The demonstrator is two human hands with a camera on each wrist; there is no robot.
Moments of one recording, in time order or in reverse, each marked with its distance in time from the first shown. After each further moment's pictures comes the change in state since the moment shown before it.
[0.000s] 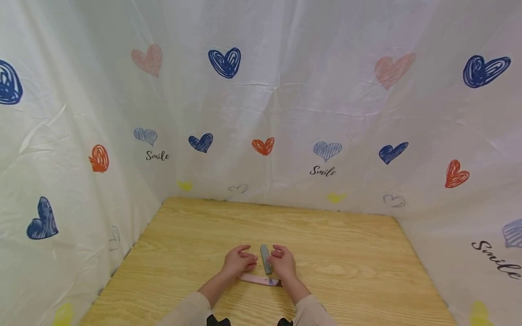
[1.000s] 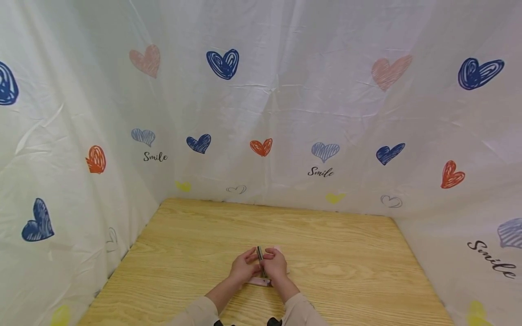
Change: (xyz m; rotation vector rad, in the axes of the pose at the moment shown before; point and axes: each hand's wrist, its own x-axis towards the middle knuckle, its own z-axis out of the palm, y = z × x) left_hand -0.008 -0.007 0.023 0.055 -0.037 0.047; right_hand -0.003 -0.006 0.020 -0.003 -0.011 0.030
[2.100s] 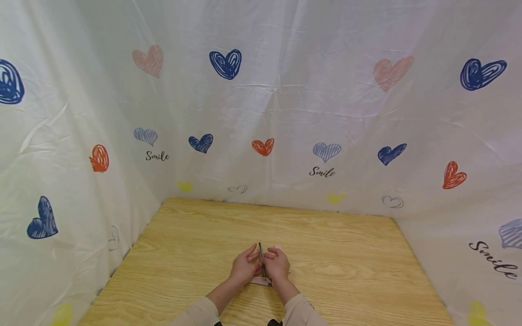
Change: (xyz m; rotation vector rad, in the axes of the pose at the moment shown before) left_hand -0.004 0.006 0.003 0.035 0.047 0.026; right_hand -0.003 0.004 0.003 0.030 0.125 -0.007
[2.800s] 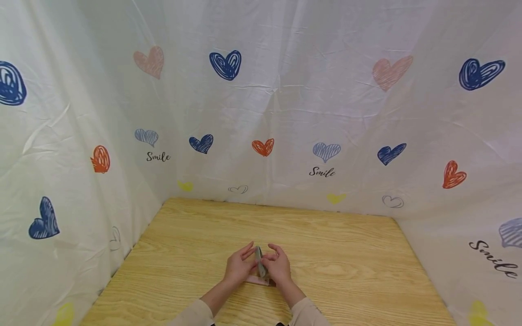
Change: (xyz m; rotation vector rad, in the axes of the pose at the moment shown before) left_hand -0.005 0.002 -0.017 -0.021 0.034 0.115; right_hand 0.001 0.004 -0.013 0.048 -0.209 -0.071
